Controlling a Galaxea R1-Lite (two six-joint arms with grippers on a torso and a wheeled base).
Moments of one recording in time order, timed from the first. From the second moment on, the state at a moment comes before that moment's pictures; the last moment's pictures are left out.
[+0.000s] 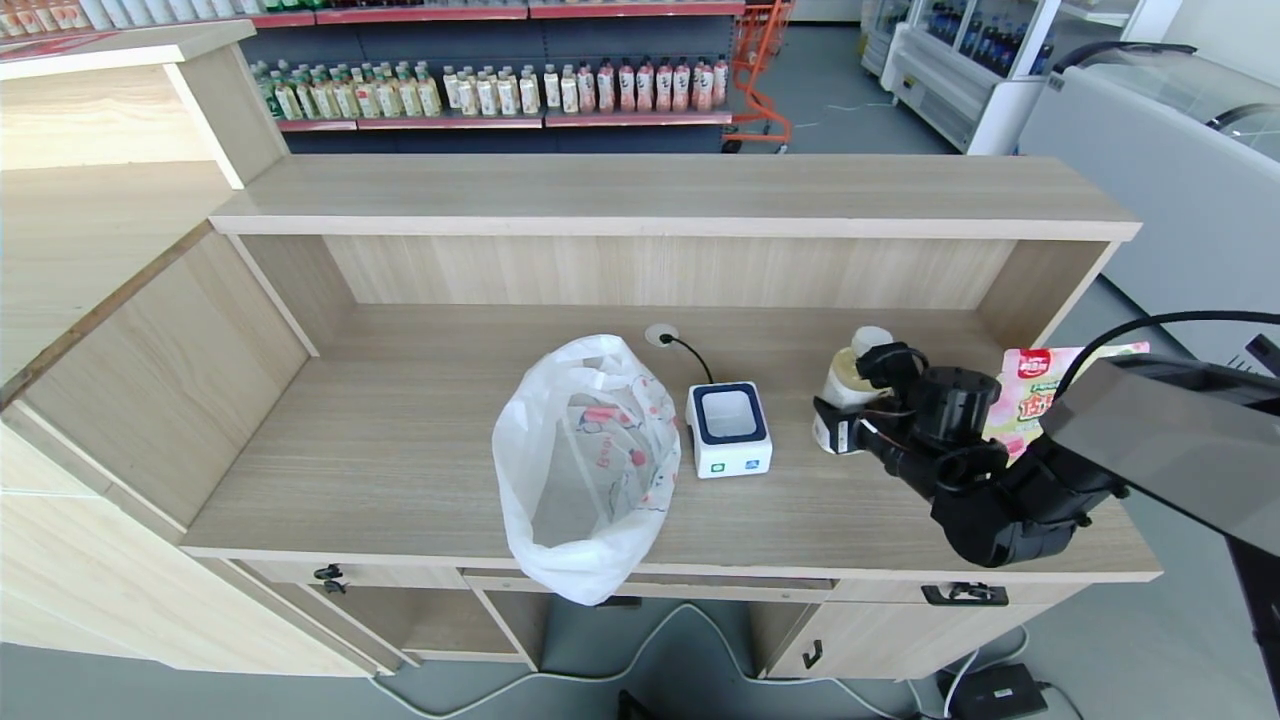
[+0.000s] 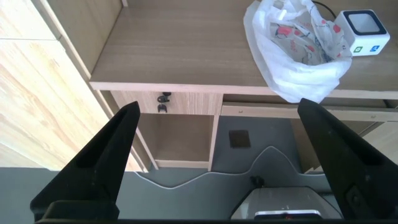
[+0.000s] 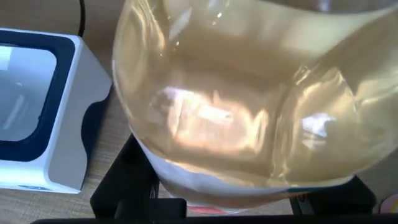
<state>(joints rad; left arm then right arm) -0.01 0.00 0.00 0.00 -0.02 0.00 0.21 2.32 -1.02 -1.22 -0.02 -0.14</state>
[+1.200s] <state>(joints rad) -0.01 0.00 0.00 0.00 -0.02 0.00 0.27 1.11 -0.69 -0.63 1.03 0.57</state>
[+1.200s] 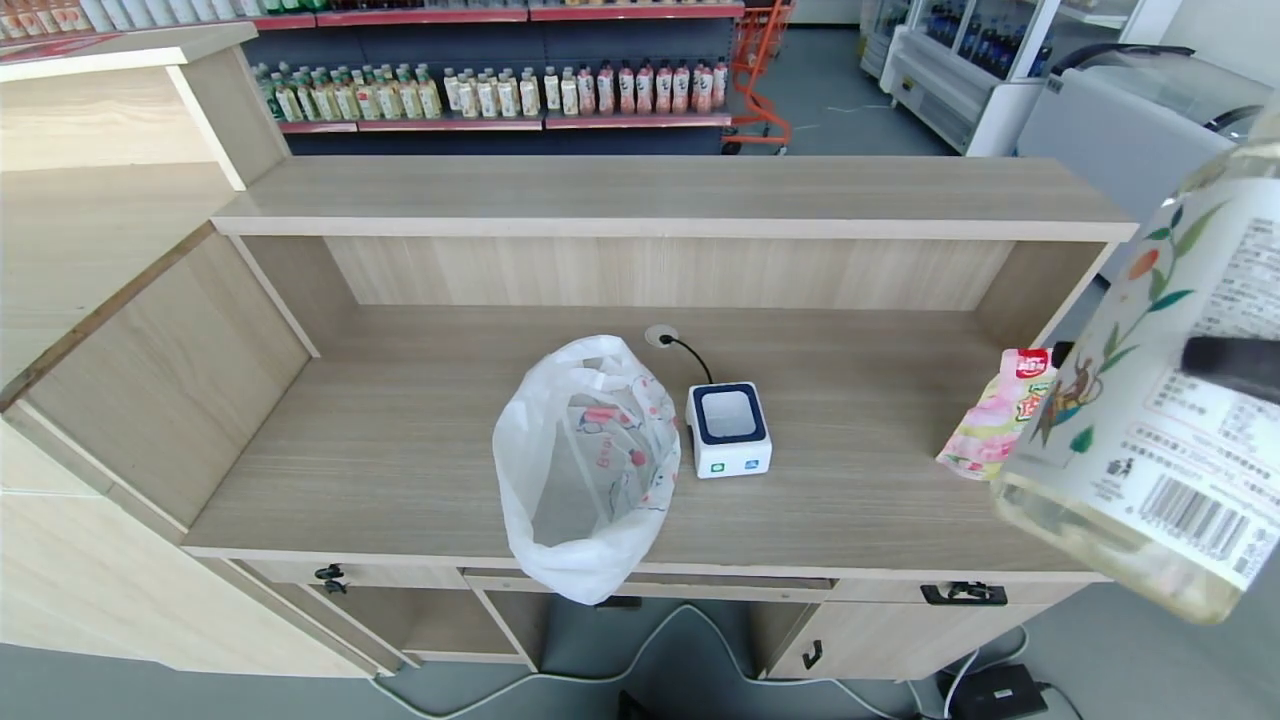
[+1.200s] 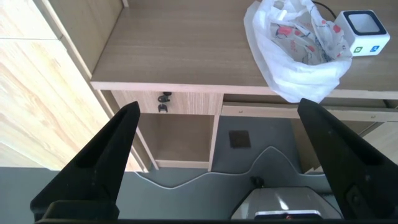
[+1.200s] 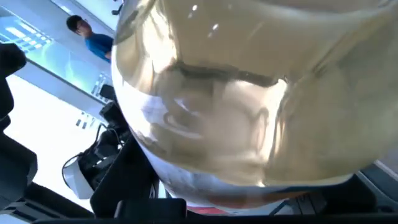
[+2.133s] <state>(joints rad) -0.01 0.00 0.00 0.00 -0.02 0.00 0.50 1.15 -0.66 -0.78 1.07 0.63</state>
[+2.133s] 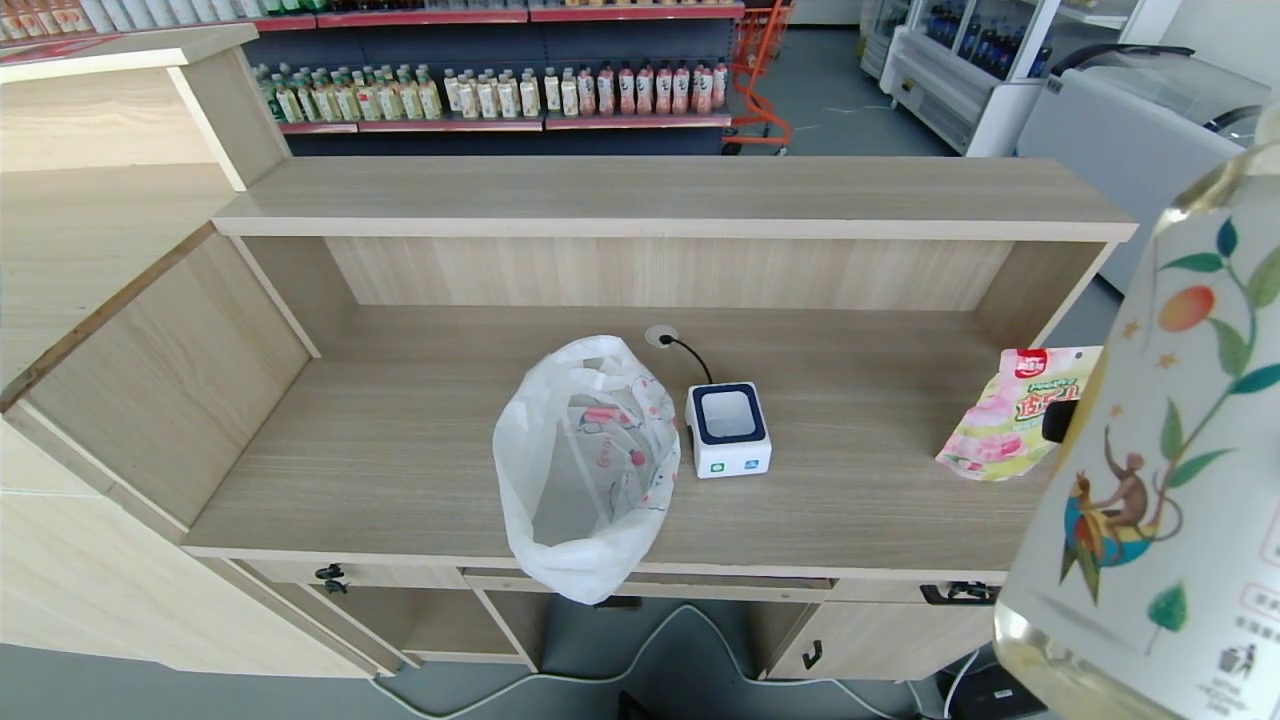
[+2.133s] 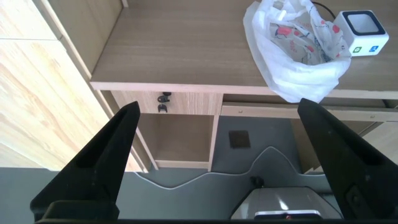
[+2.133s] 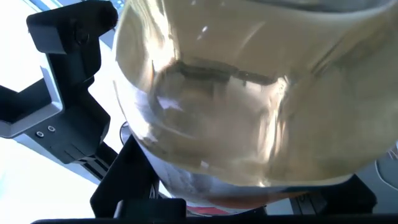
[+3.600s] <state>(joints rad) -0.01 0.00 0.00 0.00 -0.02 0.00 0.17 1.50 -0.67 -0.89 1.00 -0.25</state>
